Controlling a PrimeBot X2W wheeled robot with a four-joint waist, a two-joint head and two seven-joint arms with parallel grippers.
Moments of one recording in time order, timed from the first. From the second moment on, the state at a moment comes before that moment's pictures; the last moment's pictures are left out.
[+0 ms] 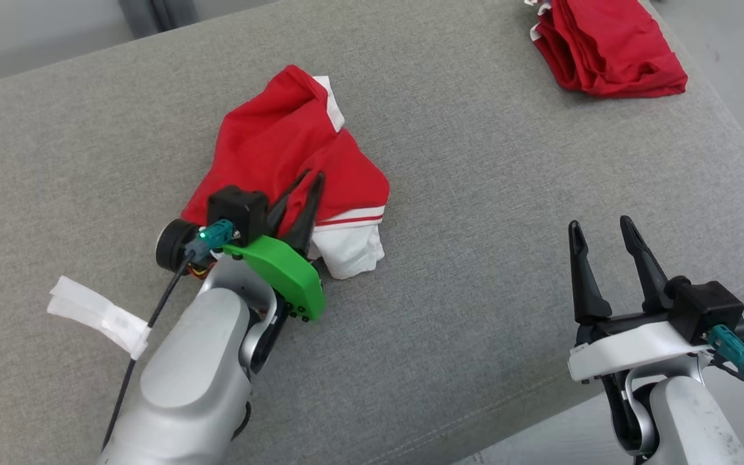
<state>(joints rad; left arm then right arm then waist) -0.61 0.10 -0.52 0.56 -0.45 -0.11 -0.13 -0.15 -0.05 0.04 0.15 0.18 0.13 -0.26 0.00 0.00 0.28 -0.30</state>
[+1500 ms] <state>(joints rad) -0.05 0.20 -0.05 0.23 -0.31 -0.04 -0.26 -0.03 -0.10 0.04 0.17 0.17 0.13 -0.26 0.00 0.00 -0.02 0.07</state>
